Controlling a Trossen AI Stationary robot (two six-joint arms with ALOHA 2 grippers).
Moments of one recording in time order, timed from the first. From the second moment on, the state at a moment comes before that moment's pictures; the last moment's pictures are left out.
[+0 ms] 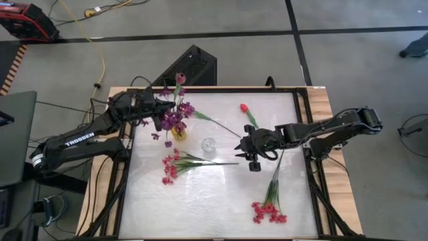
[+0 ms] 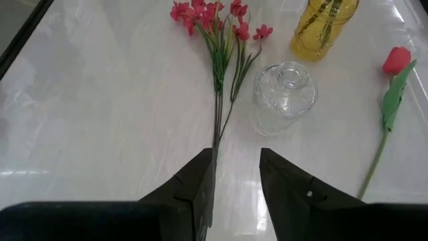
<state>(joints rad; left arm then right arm) 0.60 0.70 0.52 0.14 0.26 -0.02 0.14 1.30 0.91 -0.30 0.08 0.01</state>
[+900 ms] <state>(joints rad) 0.60 0.30 0.25 0.45 0.13 -0.15 0.13 1.30 0.91 -0.24 0.08 0.02</state>
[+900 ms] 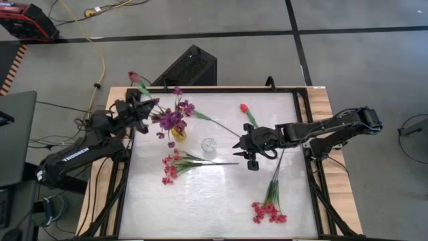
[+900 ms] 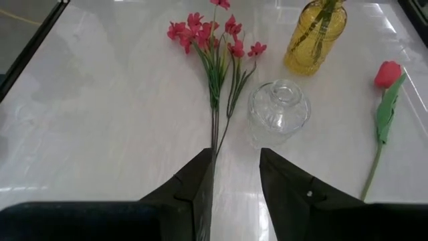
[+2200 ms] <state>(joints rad) 0.60 0.43 0.07 0.79 0.11 -0.23 0.13 1.30 0.91 -0.20 0.08 0.02</state>
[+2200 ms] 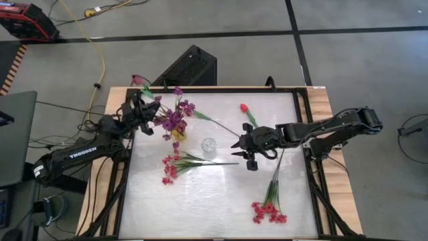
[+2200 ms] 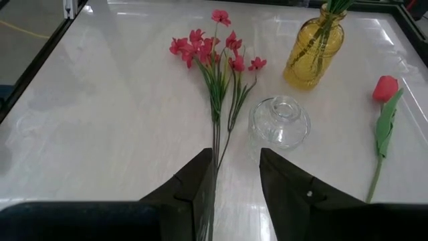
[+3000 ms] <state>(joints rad) 0.60 0.44 0.06 0.63 0.07 -0.23 0.13 1.37 0.91 -0.13 0.08 0.00</state>
